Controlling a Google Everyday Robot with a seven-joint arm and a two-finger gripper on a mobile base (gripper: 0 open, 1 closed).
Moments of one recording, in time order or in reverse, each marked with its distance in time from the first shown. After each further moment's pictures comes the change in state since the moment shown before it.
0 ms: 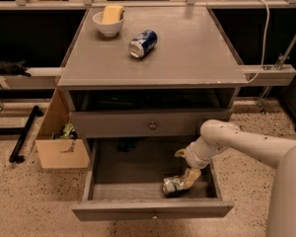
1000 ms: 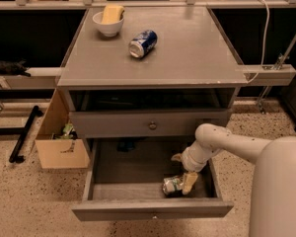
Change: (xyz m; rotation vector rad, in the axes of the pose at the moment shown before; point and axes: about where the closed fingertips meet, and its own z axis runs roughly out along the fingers) arm 0.011 0.000 0.045 -0.073 -0.023 -0.015
